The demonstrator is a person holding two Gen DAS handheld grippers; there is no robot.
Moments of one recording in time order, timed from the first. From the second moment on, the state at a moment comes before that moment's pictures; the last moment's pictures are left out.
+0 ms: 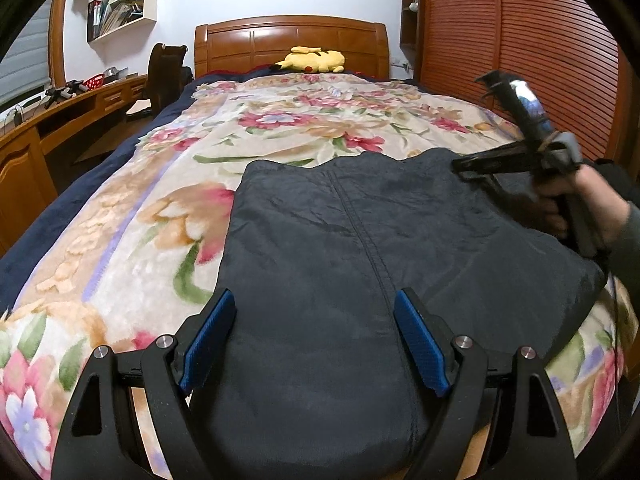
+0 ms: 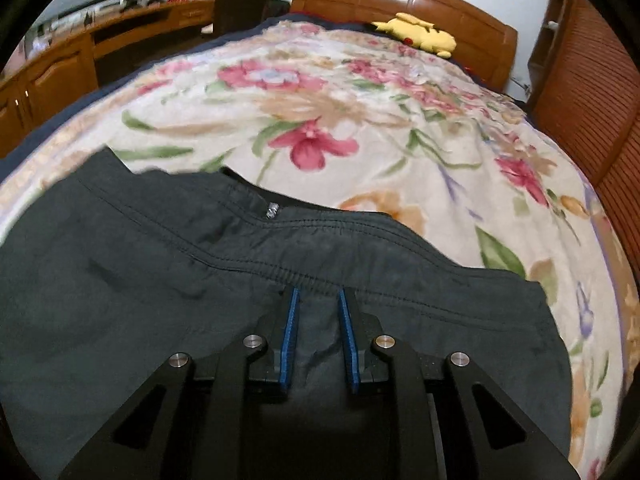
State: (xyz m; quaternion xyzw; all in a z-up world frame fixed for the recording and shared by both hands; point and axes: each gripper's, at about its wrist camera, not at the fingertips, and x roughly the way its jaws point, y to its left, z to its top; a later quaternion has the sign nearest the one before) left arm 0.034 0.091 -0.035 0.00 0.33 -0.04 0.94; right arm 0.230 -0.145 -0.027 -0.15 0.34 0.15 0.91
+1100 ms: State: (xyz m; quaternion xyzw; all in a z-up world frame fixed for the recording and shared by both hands) left arm 0.012 0.106 -0.048 -0.03 0.33 -0.02 0.94; right arm -0.005 -0.173 -0.046 -0.13 0.27 0.24 0.92
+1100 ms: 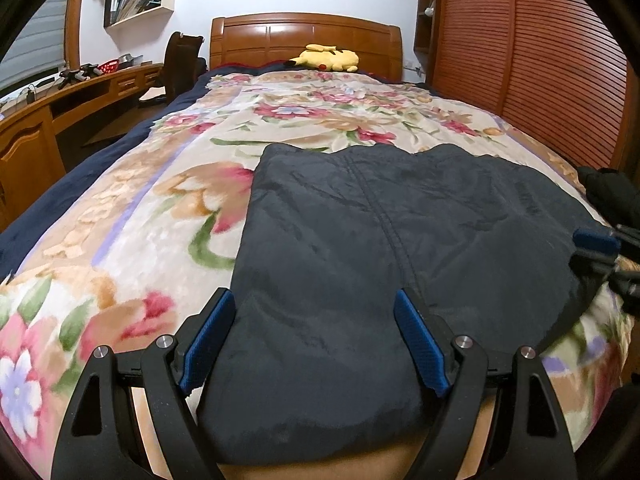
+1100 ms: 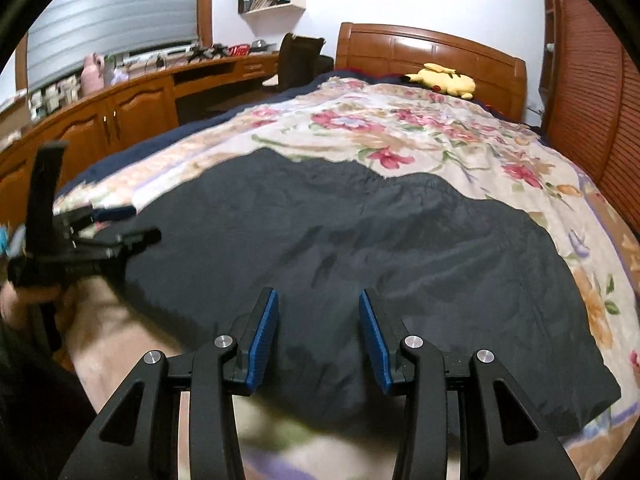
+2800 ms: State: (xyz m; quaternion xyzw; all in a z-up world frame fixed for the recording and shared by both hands) left arm -0.017 0.045 0.050 -0.01 0.27 -0.06 0.96; right arm -0.011 -0.229 -0.045 -0.10 0.29 0.22 0.92
